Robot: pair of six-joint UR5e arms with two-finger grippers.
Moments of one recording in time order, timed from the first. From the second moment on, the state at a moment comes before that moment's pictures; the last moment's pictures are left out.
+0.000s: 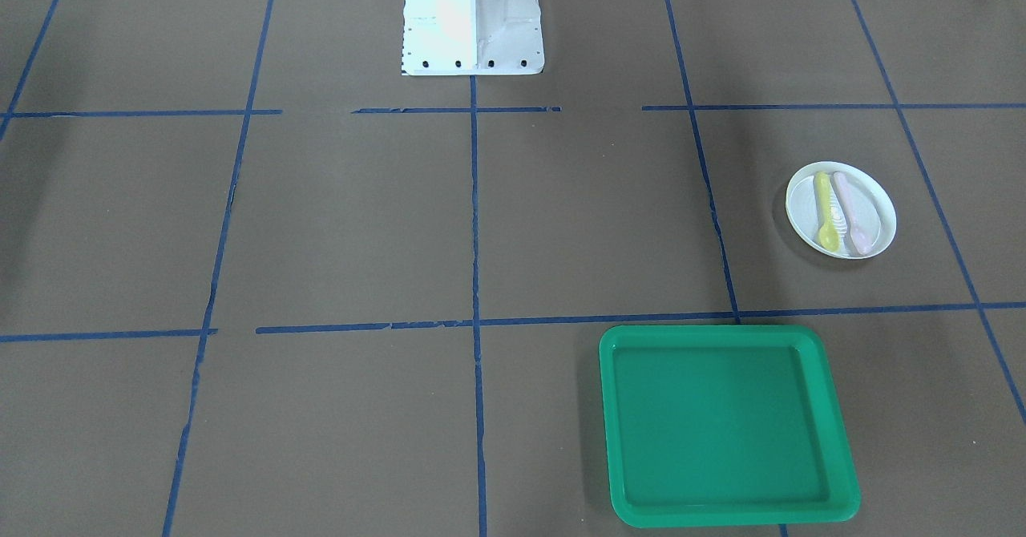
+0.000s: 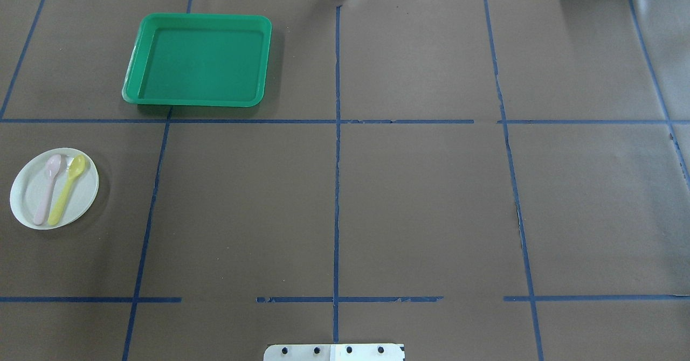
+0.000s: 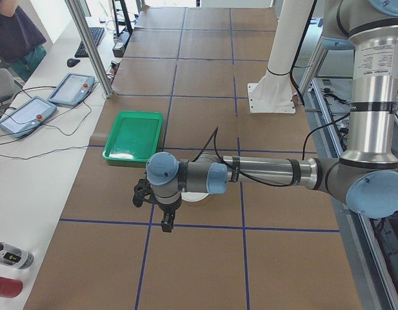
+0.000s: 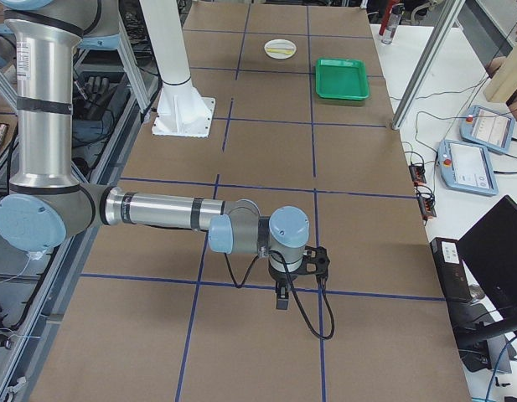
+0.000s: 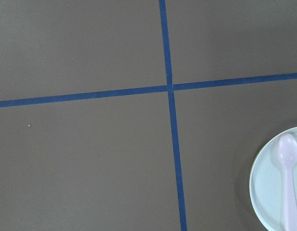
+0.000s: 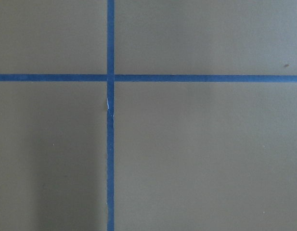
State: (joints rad) left arm -1.58 -1.54 -1.64 -1.56 -2.37 0.09; right arm 1.58 -1.65 1.61 -1.51 2.28 0.03
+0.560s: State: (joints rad) left arm -1.58 -1.56 -1.66 -1.56 -2.37 0.08; right arm 1.58 -1.65 1.61 -1.51 2.28 0.03
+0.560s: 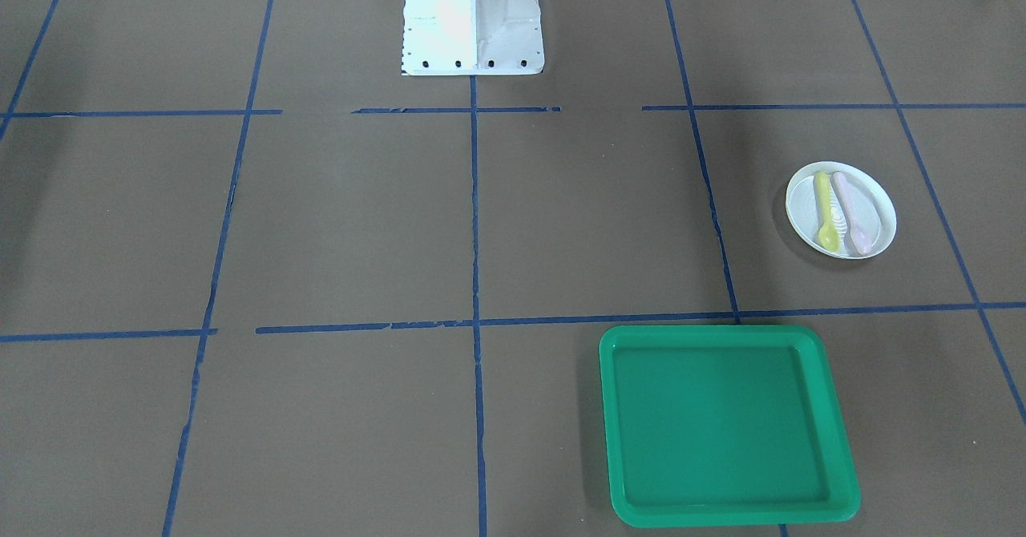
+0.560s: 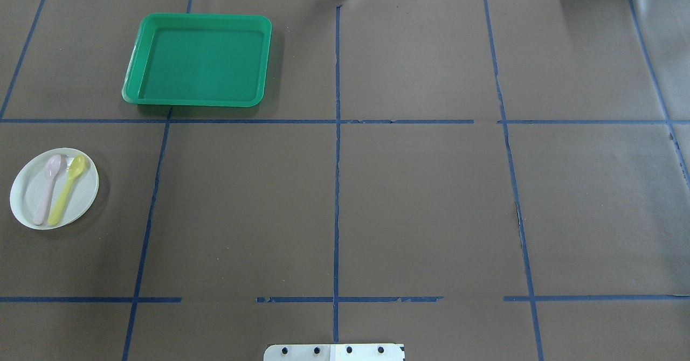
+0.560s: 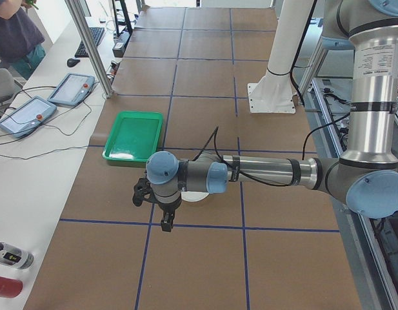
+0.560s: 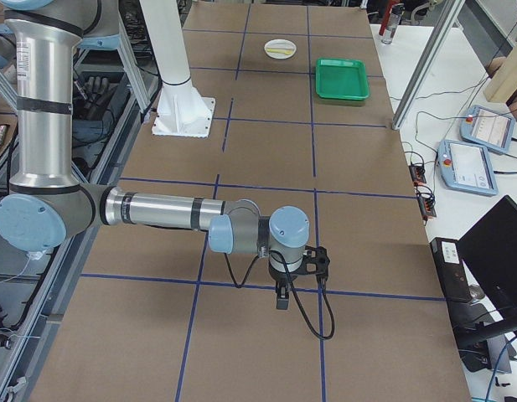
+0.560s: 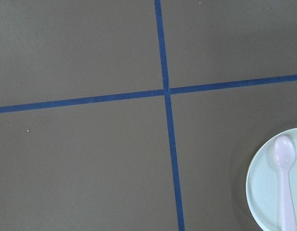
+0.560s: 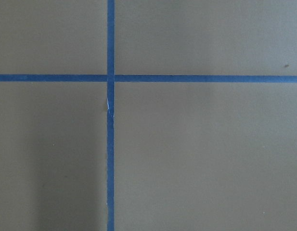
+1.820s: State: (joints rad) left arm -1.20 -1.48 -1.49 -2.23 -2.34 -0.58; right arm 1.58 -1.65 1.61 -1.51 2.28 0.03
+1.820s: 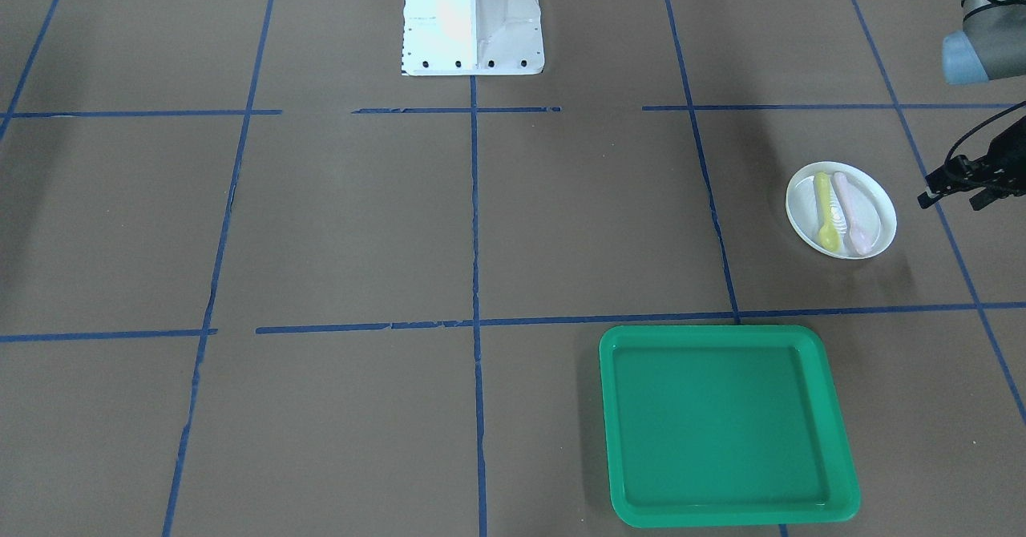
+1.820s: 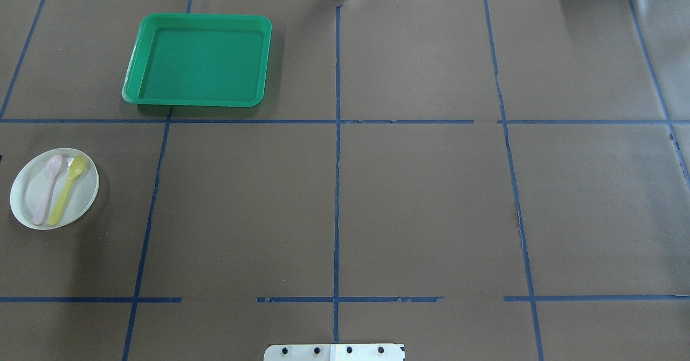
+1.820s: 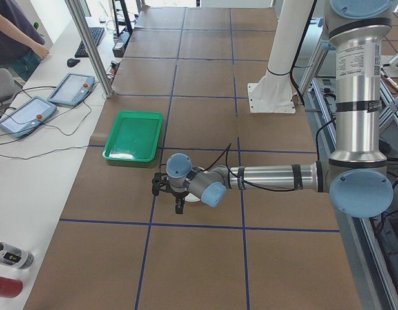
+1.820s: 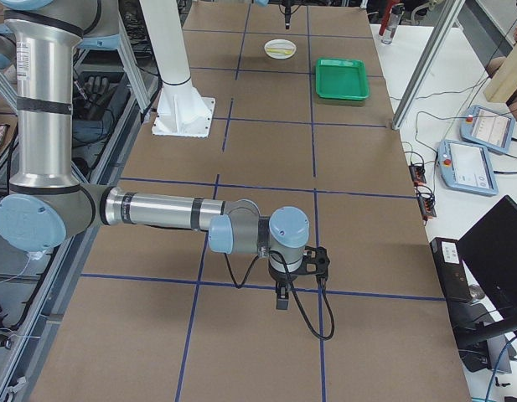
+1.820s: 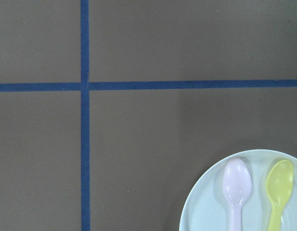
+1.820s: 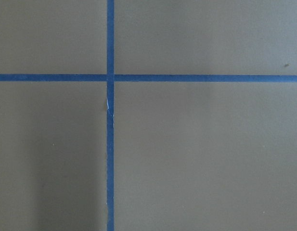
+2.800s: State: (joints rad) left arm -1.07 -1.49 -1.44 -2.31 -2.28 -0.66; right arm 1.58 -1.65 1.61 -1.51 2.28 0.03
